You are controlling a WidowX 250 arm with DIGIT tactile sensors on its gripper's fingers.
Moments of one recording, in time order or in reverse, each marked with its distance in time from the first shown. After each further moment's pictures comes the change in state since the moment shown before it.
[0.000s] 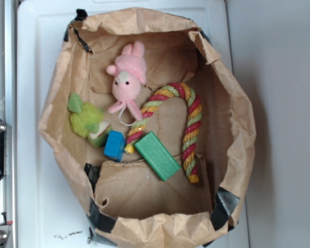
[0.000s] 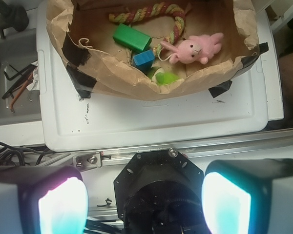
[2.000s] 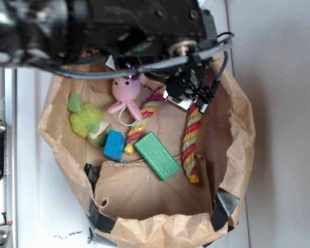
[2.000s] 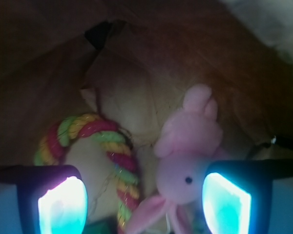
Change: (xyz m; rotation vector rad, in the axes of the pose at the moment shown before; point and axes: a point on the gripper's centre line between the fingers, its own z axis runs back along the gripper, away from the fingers) arm 0.145 0.103 -0.173 0.141 -0.023 1.005
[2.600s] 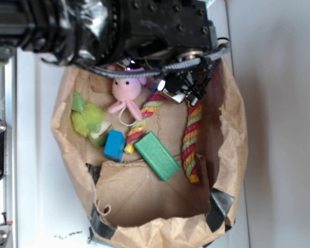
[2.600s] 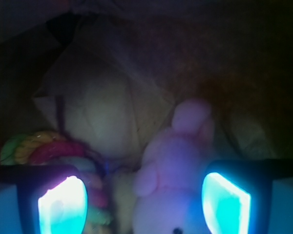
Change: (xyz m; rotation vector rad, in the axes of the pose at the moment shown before) arm 0.007 0.010 -0.024 0.111 -0.023 -0.070
